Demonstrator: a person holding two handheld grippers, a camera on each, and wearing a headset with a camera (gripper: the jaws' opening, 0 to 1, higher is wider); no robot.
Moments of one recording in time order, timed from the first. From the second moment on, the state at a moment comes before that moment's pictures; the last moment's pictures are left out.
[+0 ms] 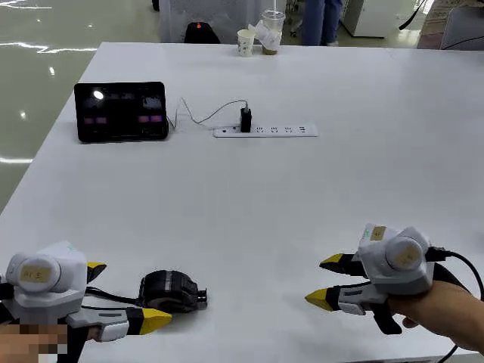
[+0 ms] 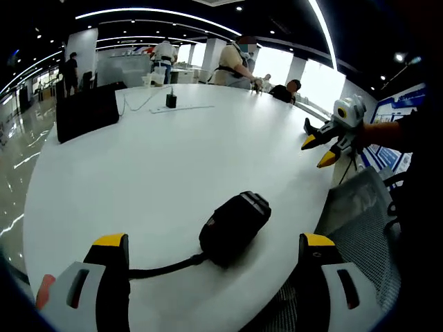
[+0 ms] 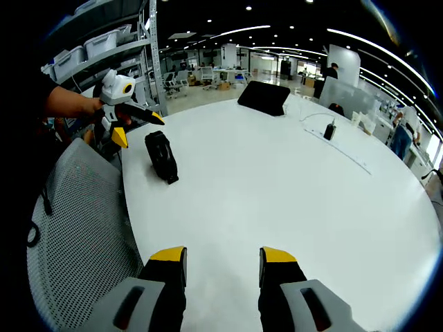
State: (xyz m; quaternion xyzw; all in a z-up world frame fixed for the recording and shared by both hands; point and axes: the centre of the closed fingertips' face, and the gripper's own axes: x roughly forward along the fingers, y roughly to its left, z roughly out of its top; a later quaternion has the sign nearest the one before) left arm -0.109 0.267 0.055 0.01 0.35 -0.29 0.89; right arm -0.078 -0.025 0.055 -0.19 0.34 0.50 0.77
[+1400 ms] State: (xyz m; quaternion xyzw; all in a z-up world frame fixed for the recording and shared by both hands) left arm -0.134 0.323 0.059 0.03 0.39 -0.30 0.87; right arm -0.094 -0.148 0.056 -0.17 0.37 0.45 0.80
